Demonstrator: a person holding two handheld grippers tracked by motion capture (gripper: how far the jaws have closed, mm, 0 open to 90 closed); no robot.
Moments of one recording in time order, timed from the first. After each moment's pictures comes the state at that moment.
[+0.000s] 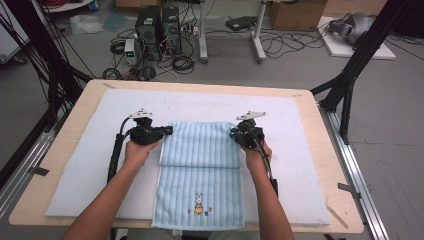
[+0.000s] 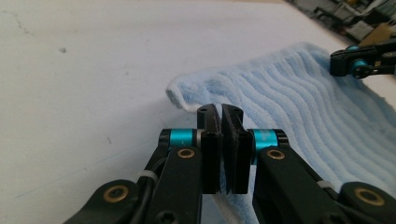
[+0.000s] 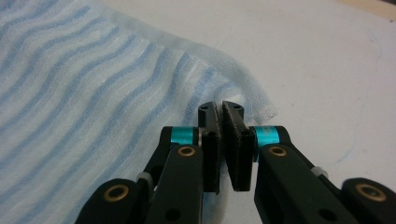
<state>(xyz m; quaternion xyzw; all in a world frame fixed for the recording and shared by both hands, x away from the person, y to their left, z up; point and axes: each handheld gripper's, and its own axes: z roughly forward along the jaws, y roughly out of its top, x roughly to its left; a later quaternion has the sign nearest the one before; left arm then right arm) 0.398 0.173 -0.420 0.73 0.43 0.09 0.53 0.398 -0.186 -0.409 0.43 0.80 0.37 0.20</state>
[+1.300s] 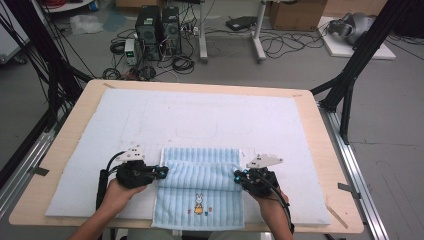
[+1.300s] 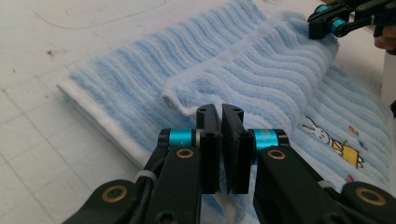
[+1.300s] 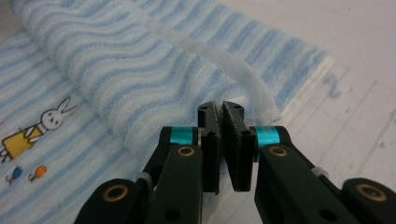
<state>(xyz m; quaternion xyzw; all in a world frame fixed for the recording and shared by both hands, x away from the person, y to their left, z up) 0.282 0.180 -0.435 0.80 0.34 0.04 0.49 0.263 -0.206 -0.423 0.38 0.83 0.39 0.13</state>
